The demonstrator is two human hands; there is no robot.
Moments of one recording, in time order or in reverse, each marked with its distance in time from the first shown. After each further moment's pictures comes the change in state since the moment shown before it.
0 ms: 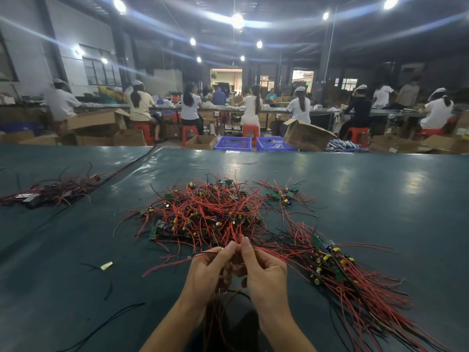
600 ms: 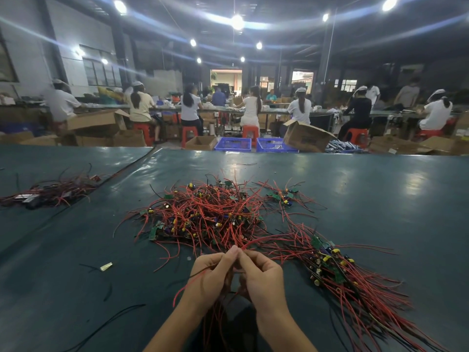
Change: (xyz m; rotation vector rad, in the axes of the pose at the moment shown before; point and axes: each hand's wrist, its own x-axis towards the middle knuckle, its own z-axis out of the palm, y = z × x) left_hand 0.006 -0.009 0.001 0.073 -0.021 0.163; right_hand 0.006 0.010 -0.004 0.007 0.033 0.220
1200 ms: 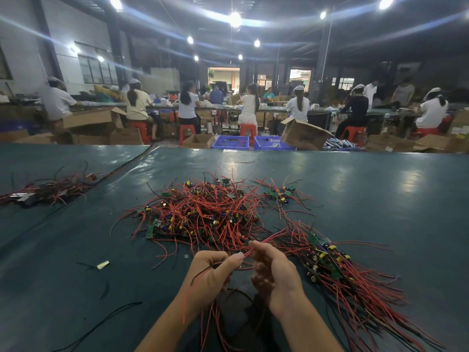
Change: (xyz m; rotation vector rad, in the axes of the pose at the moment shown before) left_hand -0.002 0.003 -0.004 0.219 -0.062 0.044; right_hand 0.023 -0.013 -0.025 0.274 0.067 0.290
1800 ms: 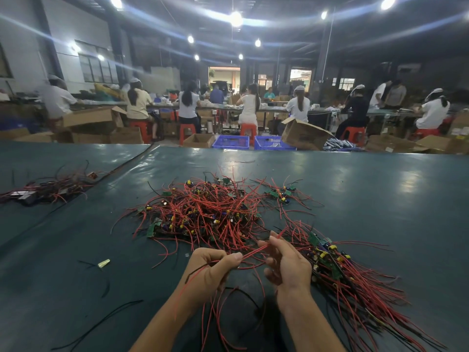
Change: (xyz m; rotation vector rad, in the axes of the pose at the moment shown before) left_hand -0.001 0.004 -0.007 0.018 -0.039 0.010; right_hand 0.006 -0.004 -0.010 0.020 0.131 -0.224
